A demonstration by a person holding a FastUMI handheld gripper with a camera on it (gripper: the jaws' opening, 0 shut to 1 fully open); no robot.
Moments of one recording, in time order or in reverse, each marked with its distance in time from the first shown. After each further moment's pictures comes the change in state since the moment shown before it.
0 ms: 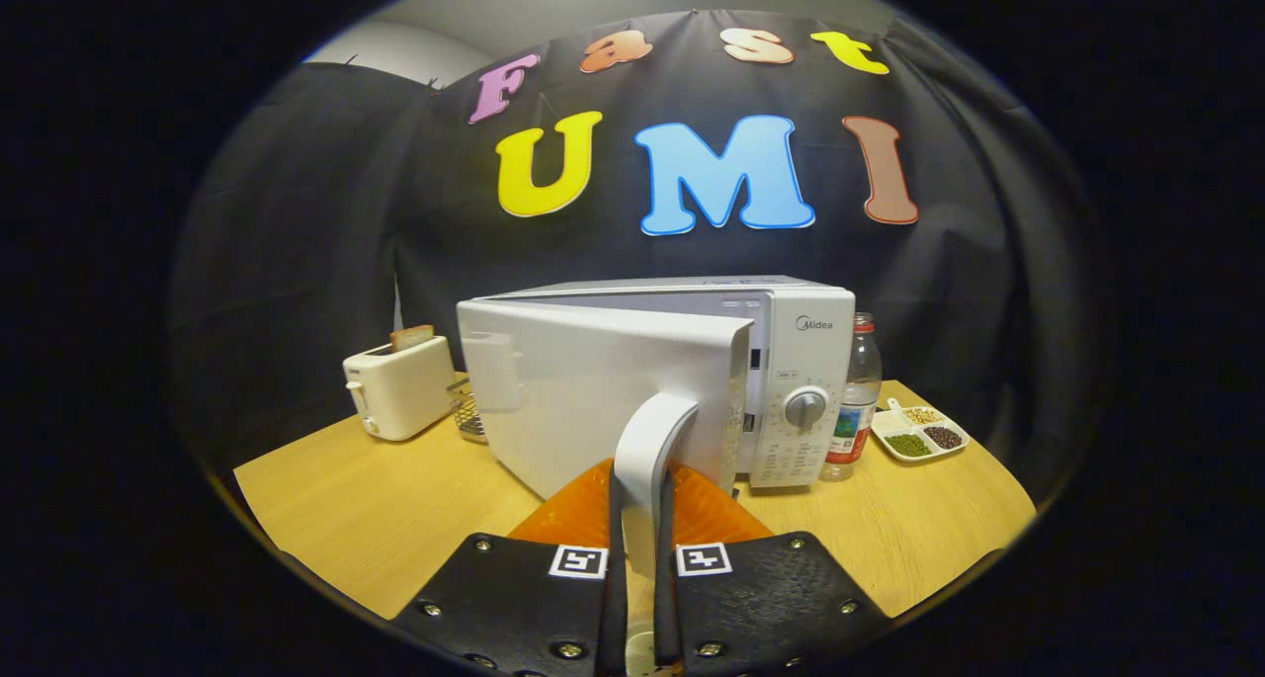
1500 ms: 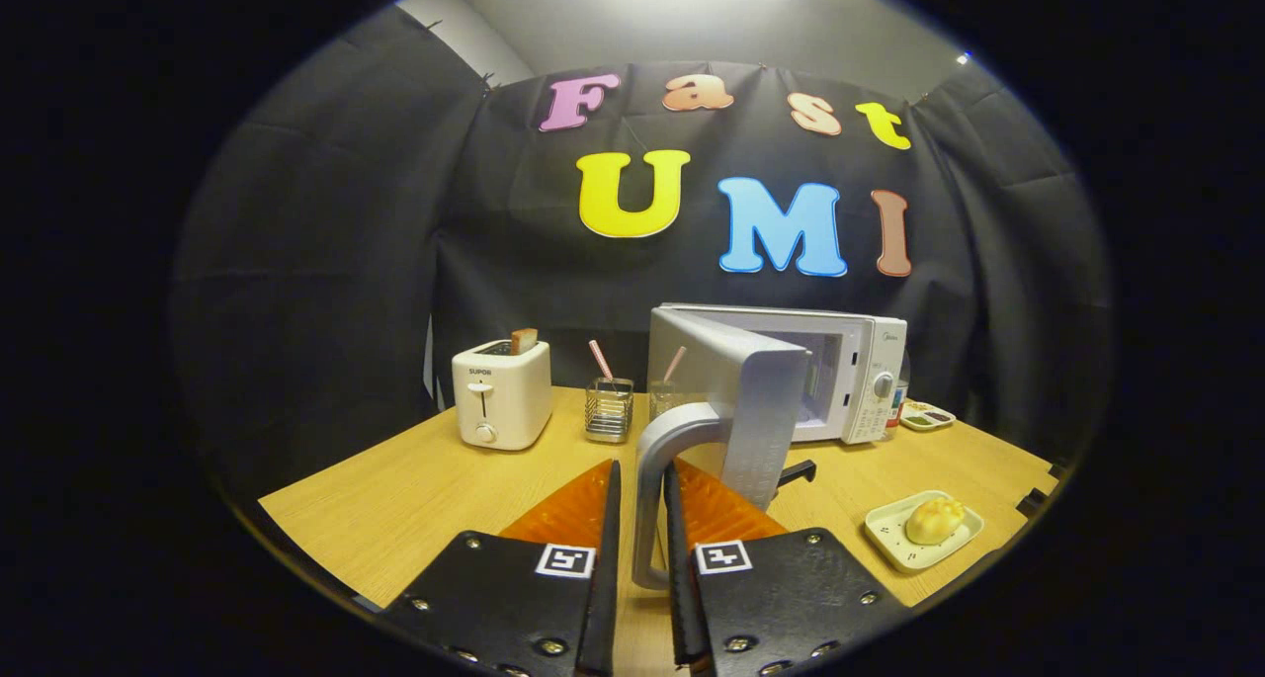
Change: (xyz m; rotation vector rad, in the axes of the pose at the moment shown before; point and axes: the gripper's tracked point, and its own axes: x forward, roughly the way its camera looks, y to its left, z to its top) arm -0.055 0.260 -0.013 -0.067 -0.109 -0.166
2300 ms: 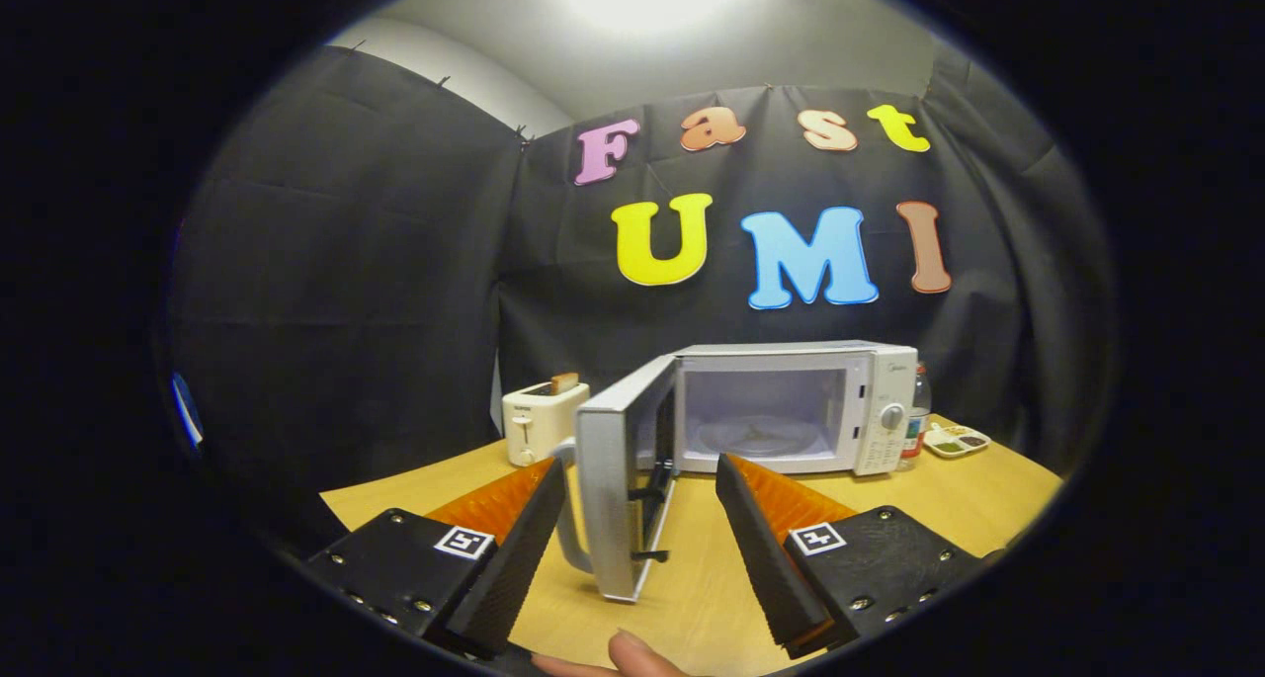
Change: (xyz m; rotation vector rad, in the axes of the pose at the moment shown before) arm -0.047 -0.111 0.018 0.043 -0.090 0.176
